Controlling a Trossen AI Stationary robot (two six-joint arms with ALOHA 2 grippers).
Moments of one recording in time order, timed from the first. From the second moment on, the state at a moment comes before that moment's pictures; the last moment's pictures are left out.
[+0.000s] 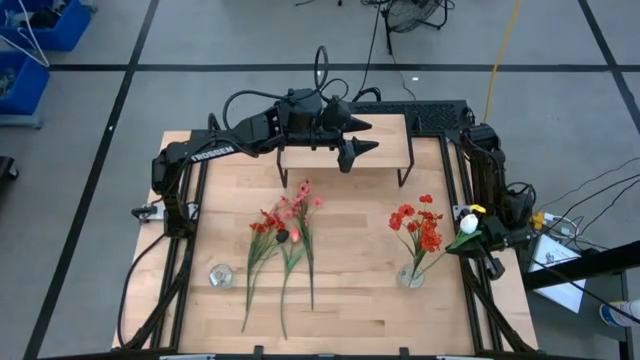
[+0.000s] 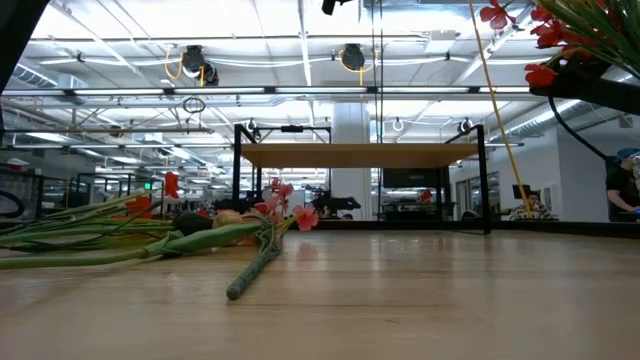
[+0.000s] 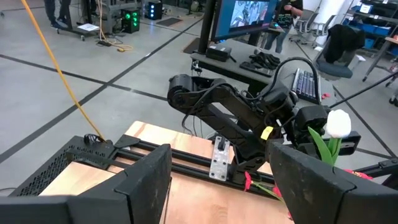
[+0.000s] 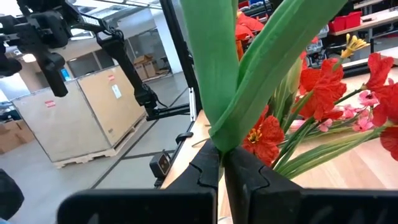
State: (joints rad) left arm 0.22 1.85 2.00 -0.34 0.10 -0.16; right arm 1.80 0.58 0.02 1.55 1.57 -0.64
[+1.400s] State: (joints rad) left arm 0.22 1.85 2.00 -0.34 0.10 -0.16; right arm 1.62 0.59 0.39 1.40 1.57 -0.78
